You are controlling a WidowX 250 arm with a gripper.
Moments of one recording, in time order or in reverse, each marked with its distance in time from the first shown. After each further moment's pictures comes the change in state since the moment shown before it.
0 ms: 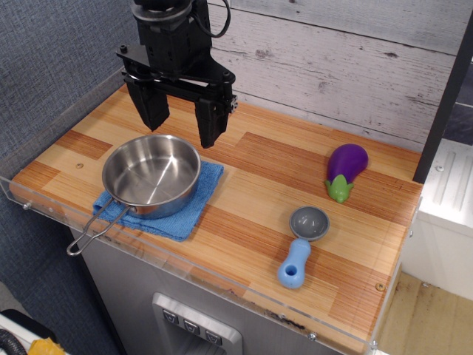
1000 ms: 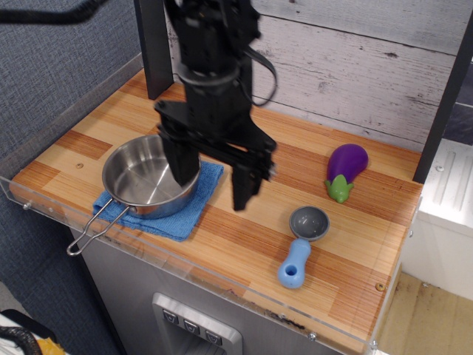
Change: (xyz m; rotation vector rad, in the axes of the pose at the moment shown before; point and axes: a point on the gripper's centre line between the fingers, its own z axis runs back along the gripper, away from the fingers) arm -0.031 -0.054 -0.021 -0.010 0.078 -0.073
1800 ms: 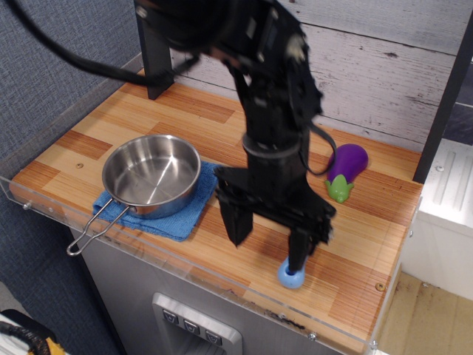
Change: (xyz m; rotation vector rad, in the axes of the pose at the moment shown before) arm 0.002 -0.048 -0.051 -0.072 0.059 -0.014
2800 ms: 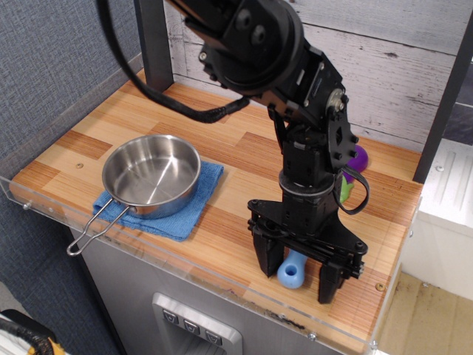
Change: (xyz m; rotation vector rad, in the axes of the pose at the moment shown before) arm 0.006 -0.023 -0.031 -0.031 0.032 -0.027
